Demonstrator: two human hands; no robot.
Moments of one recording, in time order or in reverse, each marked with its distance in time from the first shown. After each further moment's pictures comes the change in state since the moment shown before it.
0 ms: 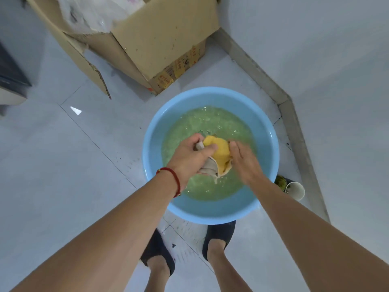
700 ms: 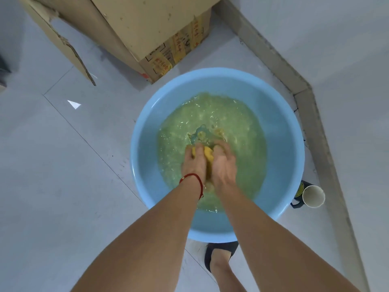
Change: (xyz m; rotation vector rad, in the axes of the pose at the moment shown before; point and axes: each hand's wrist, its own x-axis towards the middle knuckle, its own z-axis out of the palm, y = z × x) left_hand 0.104 -0.111 0.025 -0.044 0.372 -0.350; right_hand 0.030 -0.009 0.104 0.603 0.186 0.439
